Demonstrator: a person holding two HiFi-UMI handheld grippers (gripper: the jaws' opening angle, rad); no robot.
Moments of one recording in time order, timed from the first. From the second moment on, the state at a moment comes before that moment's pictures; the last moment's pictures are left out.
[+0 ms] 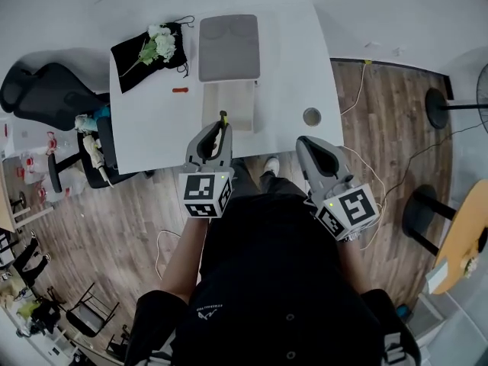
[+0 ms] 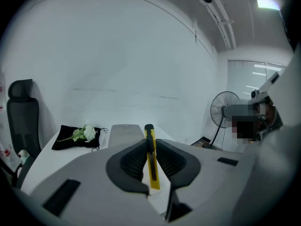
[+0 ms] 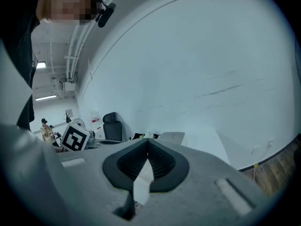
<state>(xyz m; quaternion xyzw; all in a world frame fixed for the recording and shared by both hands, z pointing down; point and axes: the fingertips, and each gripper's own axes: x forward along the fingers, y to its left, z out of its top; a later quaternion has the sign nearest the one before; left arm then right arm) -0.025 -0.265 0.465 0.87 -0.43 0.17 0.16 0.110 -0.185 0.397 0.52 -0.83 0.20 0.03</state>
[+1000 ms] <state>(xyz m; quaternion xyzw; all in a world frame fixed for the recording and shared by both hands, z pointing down) -0.039 -0.184 0.401 0.87 -0.46 0.07 0.14 0.092 -0.155 0.391 0.47 -0.86 0.17 0.04</state>
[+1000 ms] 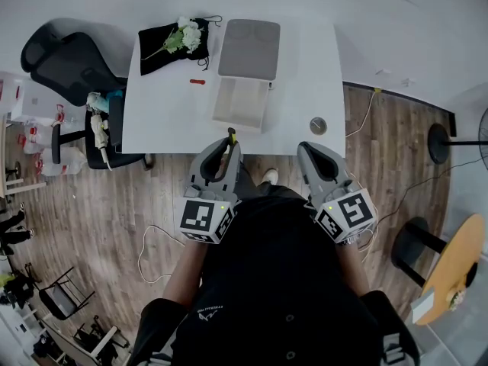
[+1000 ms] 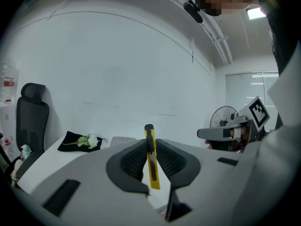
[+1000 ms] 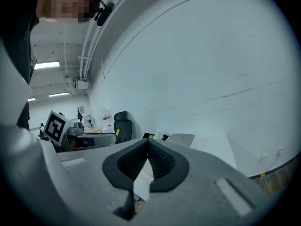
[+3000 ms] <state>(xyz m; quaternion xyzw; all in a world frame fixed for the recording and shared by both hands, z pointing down) -0.025 -0.195 0.269 0.90 -0.43 -0.02 0.02 0.119 -0.162 0.263 0.49 -0.87 0.05 -0.02</state>
